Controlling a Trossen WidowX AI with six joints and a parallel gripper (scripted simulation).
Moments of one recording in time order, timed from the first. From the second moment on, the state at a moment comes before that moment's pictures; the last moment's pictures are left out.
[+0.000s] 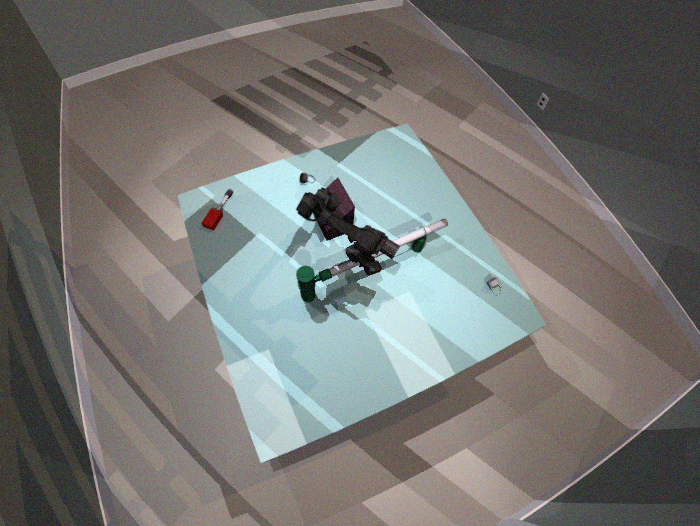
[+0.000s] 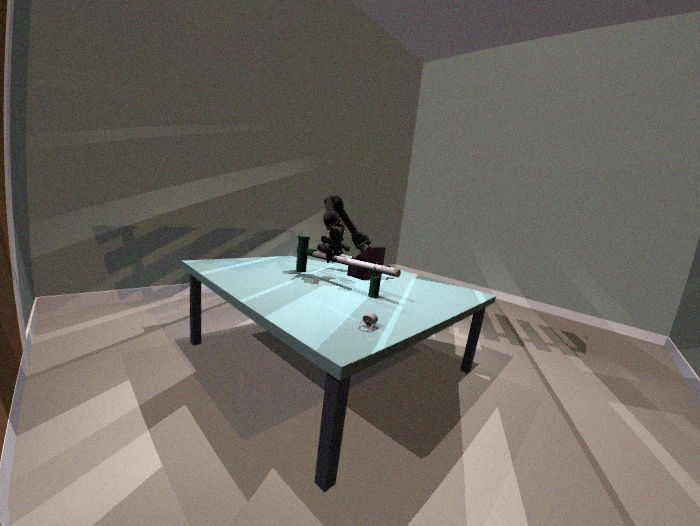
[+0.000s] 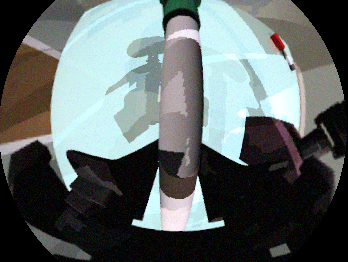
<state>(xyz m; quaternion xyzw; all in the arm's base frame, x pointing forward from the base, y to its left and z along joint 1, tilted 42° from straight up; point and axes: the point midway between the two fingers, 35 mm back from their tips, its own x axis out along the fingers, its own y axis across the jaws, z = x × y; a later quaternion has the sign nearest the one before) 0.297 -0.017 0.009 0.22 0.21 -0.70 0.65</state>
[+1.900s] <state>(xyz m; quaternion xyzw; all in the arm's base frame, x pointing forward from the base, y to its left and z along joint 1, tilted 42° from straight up) 0.296 -0.016 0.009 0.22 0.21 -0.70 0.65</state>
